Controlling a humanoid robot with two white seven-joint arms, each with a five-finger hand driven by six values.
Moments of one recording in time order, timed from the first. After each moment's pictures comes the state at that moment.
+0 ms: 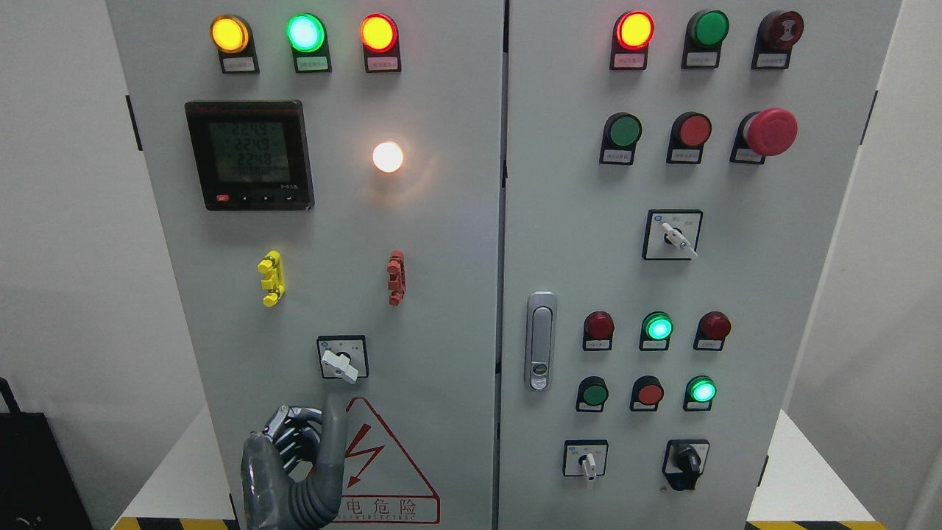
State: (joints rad) left arm -0.12 -0.12 -0.21 -1.98 -0.27 0.23 0.50; right arm 0.10 0.12 -0.19 -0.11 0.07 0.06 -0.02
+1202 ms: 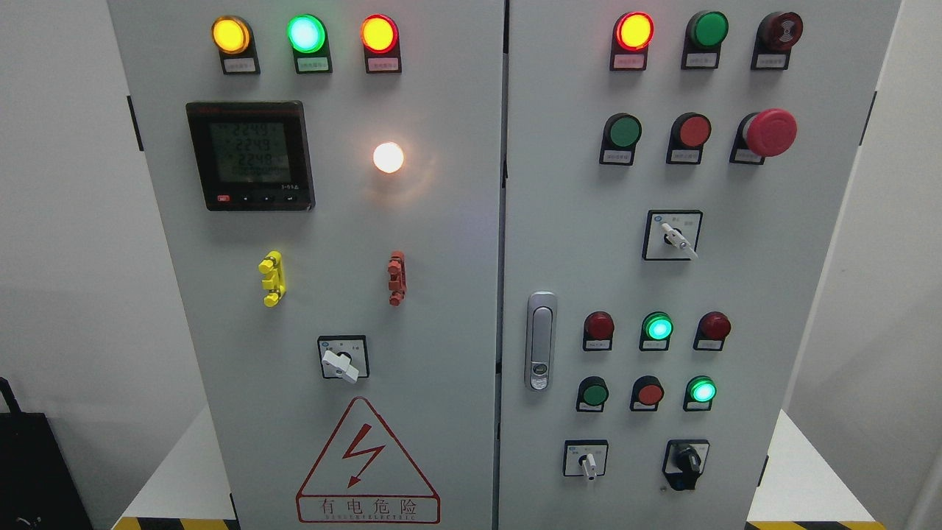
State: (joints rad) left arm 0.33 -0.02 0.07 -1.23 -0.11 -0.26 0.00; right arm 0.10 0.12 -0.19 -0.11 0.07 0.06 -0.02
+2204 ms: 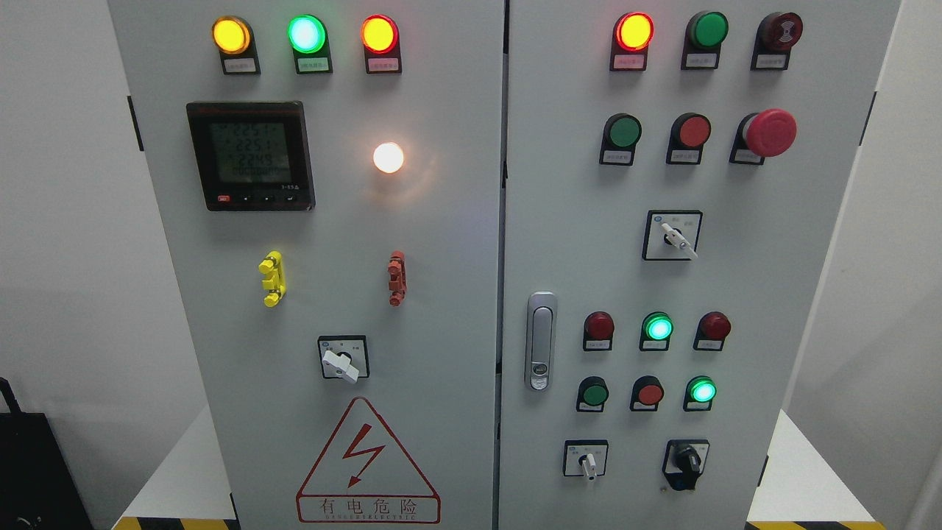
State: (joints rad) left arm 0.11 0.00 0.14 -0.31 -0.09 -0.03 -0.06; right arm 0.10 0.12 -0.19 -0.11 0.07 0.06 -0.02
